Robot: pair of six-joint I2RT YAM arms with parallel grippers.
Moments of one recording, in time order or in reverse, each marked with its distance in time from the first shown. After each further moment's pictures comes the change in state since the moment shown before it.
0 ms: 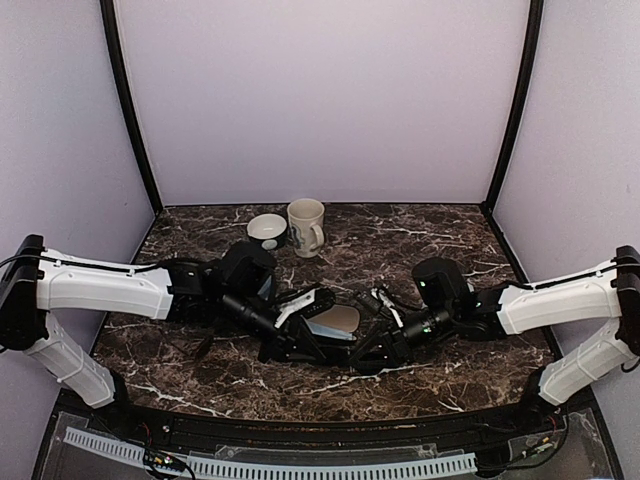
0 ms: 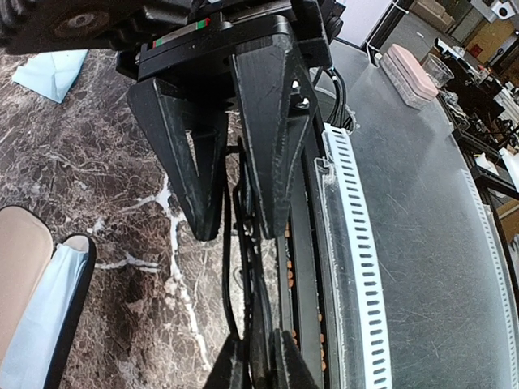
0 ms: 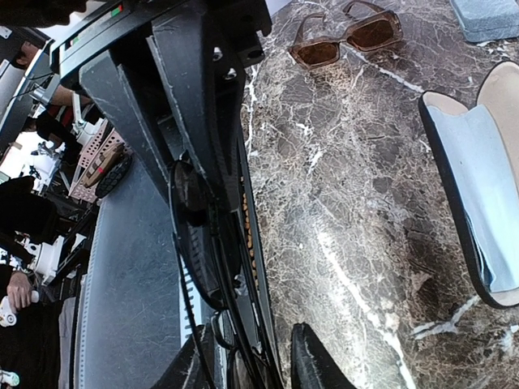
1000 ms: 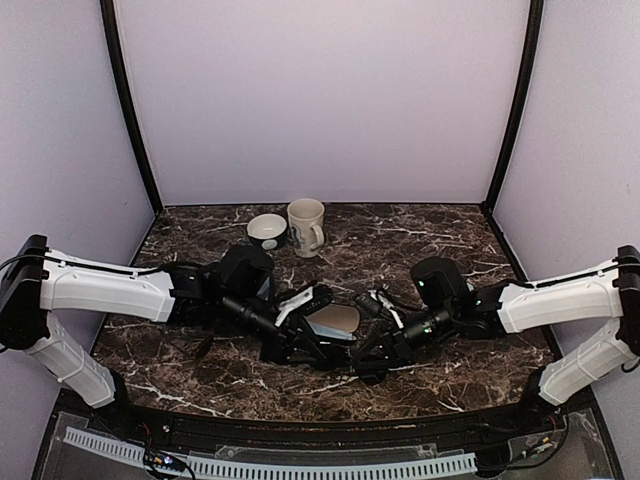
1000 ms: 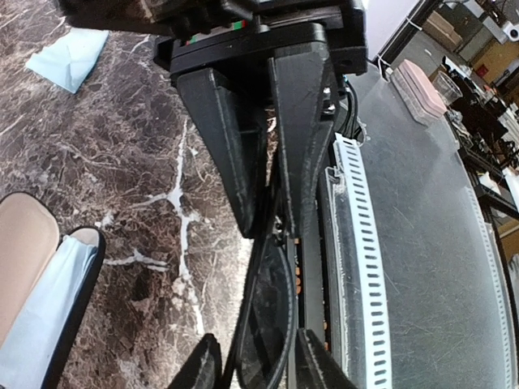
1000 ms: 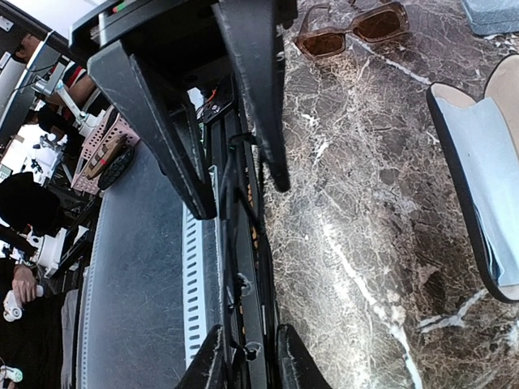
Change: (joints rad) left arm 0.008 0.009 -0.038 0.077 -0.005 -0.070; right arm 0.002 -0.003 0.012 -0.051 -0.014 -0.027
